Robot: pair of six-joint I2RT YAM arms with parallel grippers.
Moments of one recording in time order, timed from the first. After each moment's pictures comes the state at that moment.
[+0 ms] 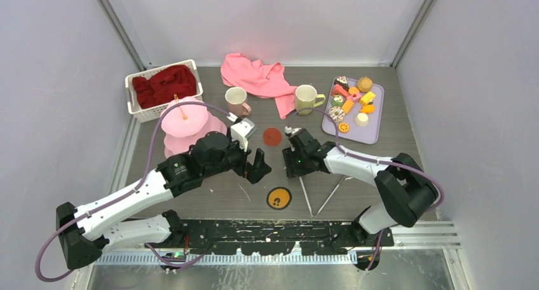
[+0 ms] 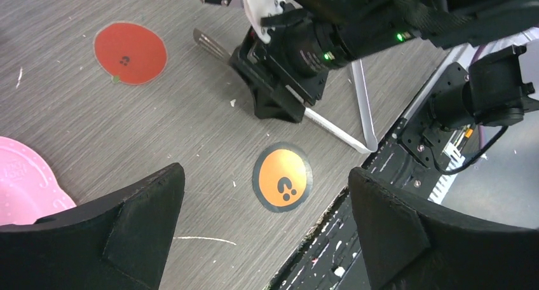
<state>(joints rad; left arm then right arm) -0.96 0.99 0.89 -0.33 0.02 -0.29 0.66 1.47 0.75 -0.33 -0.01 0.40</state>
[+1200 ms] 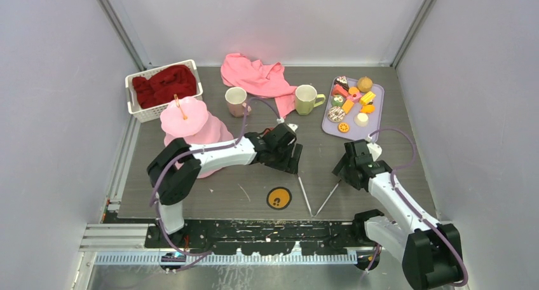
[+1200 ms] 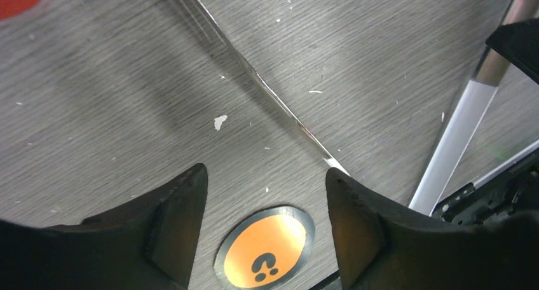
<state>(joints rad) -0.97 1.83 1.27 -0.39 0.03 -0.58 0.22 0.96 0.49 -0.63 0.22 0.81</state>
